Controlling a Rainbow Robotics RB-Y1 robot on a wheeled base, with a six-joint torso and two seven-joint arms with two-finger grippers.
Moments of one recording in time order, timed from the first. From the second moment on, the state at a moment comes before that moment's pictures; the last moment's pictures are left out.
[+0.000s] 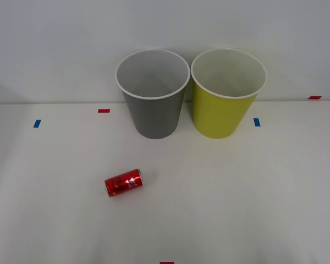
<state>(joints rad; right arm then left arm) 1.24 -0.08 0.01 -1.94 0.35 -0.75 1.05 1.22 0.40 -0.15 -1.98 -0.12 -0.77 -1.47</state>
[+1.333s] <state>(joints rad) 1.24 -0.08 0.01 -1.94 0.35 -0.75 1.05 0.93 0.76 -0.12 -2.35 -0.01 0.05 -1.51</state>
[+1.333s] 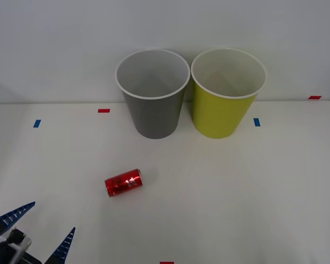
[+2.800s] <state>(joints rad) 1.24 -0.08 0.01 -1.94 0.35 -0.75 1.05 0.17 0.78 -0.30 -2.58 0.37 1.30 -1.83</state>
